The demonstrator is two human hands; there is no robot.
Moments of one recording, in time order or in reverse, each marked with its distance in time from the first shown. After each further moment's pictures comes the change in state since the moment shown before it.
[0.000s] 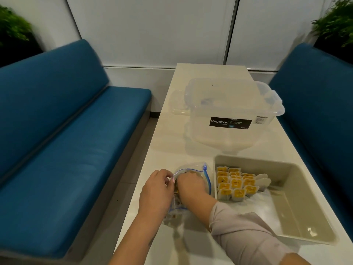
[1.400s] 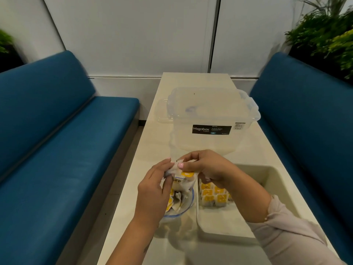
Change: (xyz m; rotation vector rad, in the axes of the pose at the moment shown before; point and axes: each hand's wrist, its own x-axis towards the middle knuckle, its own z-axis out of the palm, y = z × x) left_hand -0.001 0.045 0.003 -0.217 0.280 0.491; right_hand -0.046 0.088 -0.098 1.330 -0.147 0.003
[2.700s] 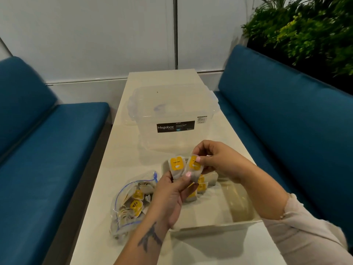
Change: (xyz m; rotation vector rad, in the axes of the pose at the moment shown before) left_hand 0.005 0.090 0.074 -1.266 -0.406 -0.993; right_hand -0.054 0.031 -0.088 -0.106 0.255 -0.136
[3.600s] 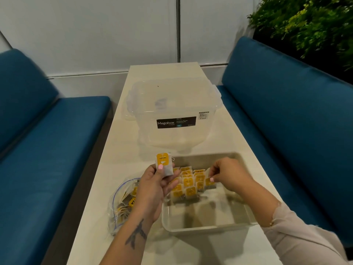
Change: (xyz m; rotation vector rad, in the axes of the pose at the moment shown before) left_hand 0.014 0.011 -0.024 0.118 0.196 0.128; right_hand 0.017 0.068 -0.010 -0.643 0.118 0.222
